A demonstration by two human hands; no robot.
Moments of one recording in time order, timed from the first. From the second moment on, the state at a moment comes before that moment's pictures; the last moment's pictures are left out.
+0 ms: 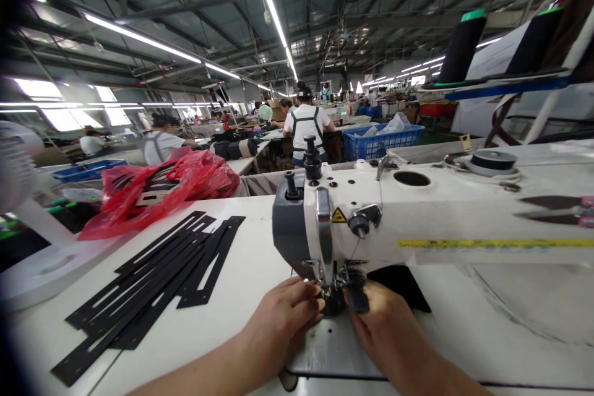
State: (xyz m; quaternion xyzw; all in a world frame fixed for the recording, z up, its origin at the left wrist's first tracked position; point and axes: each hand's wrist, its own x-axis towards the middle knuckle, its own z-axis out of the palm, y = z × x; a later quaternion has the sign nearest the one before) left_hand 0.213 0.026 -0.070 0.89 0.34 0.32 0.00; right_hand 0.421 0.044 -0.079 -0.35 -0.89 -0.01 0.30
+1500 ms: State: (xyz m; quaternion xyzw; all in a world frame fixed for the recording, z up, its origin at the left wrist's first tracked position) left_hand 0.209 0.035 -0.082 0.89 0.36 0.28 -0.03; right_hand 0.424 0.052 -0.084 -0.37 -0.87 0.02 0.31
